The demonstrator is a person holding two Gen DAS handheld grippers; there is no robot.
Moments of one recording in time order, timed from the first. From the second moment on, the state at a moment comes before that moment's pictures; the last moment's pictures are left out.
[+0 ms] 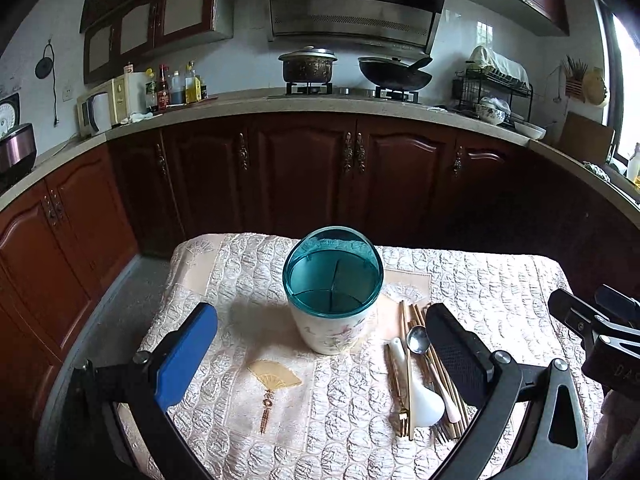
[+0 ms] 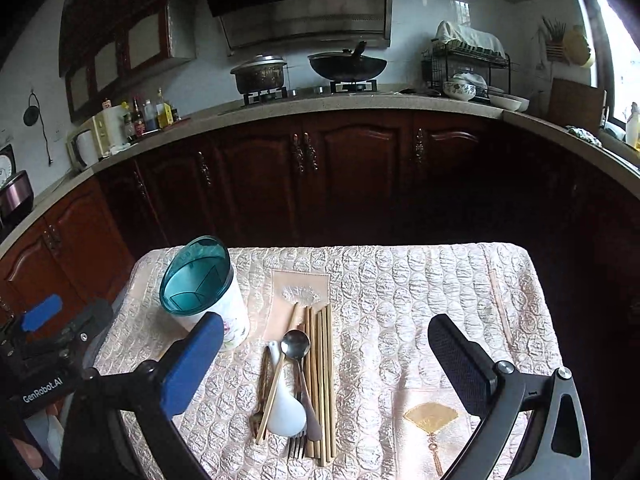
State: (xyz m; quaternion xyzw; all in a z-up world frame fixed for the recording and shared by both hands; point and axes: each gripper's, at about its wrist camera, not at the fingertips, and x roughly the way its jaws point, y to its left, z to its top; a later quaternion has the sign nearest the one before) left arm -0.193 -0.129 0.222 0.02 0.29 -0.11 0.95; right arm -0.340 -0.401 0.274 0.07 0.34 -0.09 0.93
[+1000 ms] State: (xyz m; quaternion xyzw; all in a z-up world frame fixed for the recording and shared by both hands) left arm -0.197 -0.133 0.230 0.01 0.28 -0.12 0.95; right arm -0.248 -0.351 0.253 0.07 0.34 -0.13 0.93
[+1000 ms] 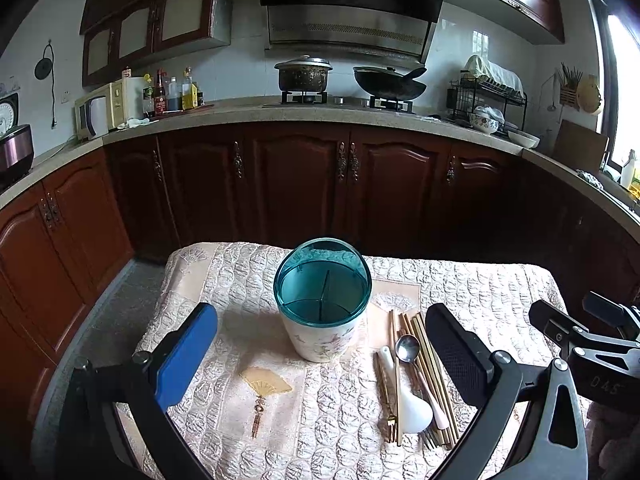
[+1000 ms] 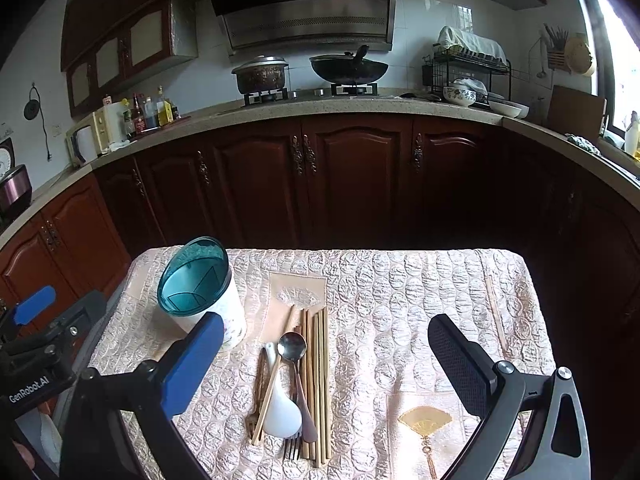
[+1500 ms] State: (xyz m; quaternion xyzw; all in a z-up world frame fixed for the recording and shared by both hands) left arm -0.198 -0.139 0.231 0.02 0.27 -0.12 0.96; right arm -0.248 -0.352 0.246 0.06 0.34 -0.12 0.93
